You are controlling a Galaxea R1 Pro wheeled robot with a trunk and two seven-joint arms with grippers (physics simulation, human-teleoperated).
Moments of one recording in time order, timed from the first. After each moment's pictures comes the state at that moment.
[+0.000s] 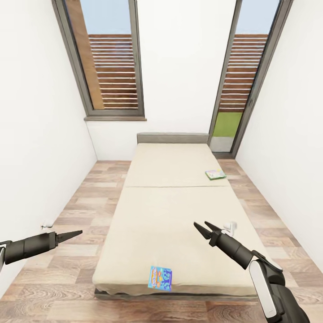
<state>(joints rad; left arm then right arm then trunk) -0.44 0.39 0.44 -1.16 0.01 0.84 -1.43 -0.28 -0.01 -0.21 -1.36 -0.37 0.43 0.81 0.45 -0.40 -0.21</state>
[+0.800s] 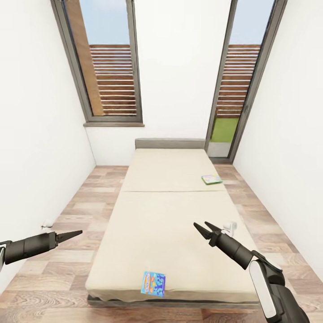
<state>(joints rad) -0.44 0.39 0.44 -1.15 0.02 0.84 -1.43 -0.28 -0.01 -0.21 -1.36 -0.36 0.43 0.81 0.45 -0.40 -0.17</state>
